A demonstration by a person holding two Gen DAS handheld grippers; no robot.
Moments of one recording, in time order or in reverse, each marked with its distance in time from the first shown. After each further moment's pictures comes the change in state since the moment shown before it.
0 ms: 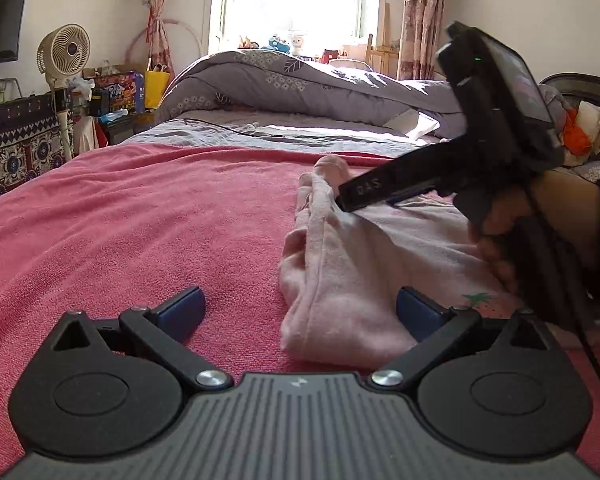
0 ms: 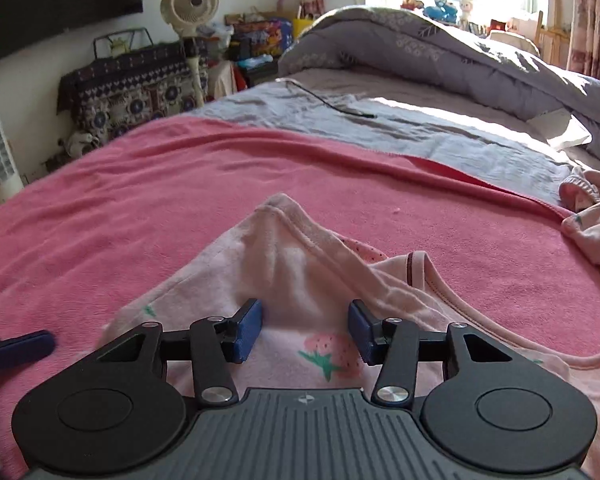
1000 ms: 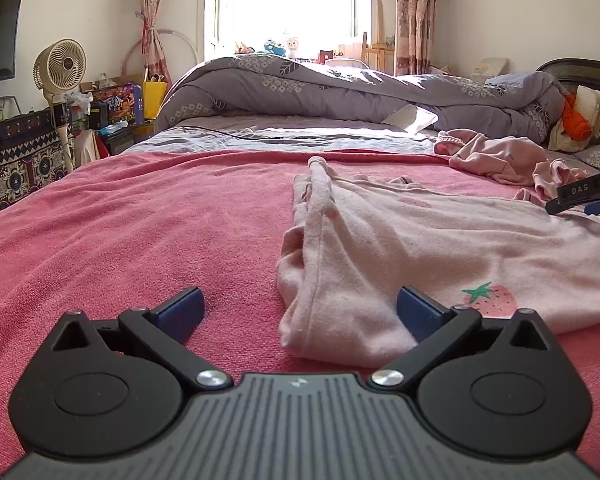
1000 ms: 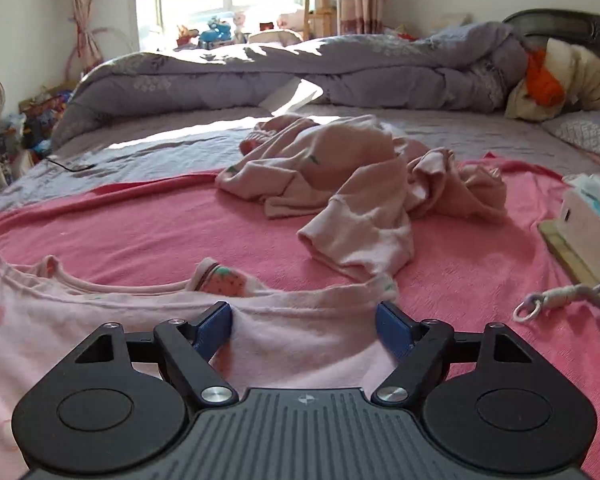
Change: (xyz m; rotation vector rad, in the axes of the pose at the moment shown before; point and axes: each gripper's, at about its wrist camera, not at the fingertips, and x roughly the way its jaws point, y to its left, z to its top) left arm 0.001 -0.006 -0.004 0.039 0.000 0.019; right arm -0.083 -0.214 -0.090 0.386 0.045 -0.421
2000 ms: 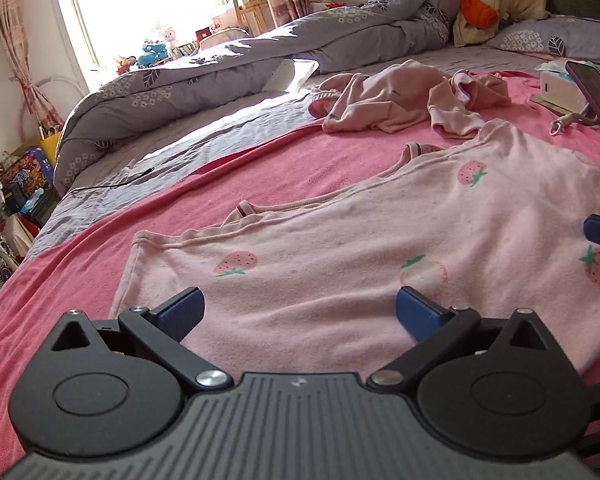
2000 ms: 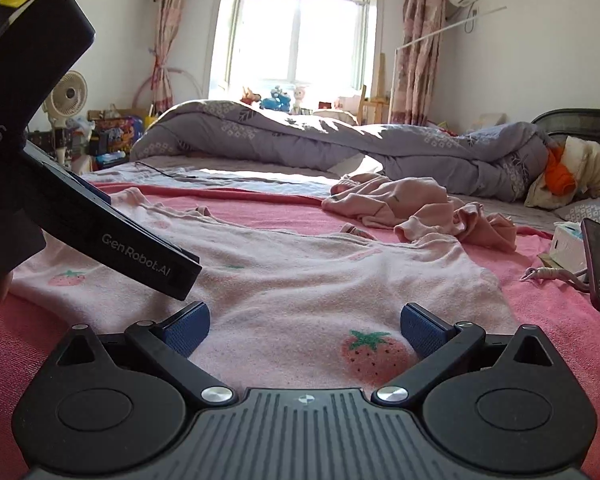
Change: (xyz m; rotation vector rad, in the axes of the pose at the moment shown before) left arm 0.041 -0.132 0.058 0.409 0.145 -0.141; right arm -0.151 0.071 -0.145 -0.103 -0.348 0.100
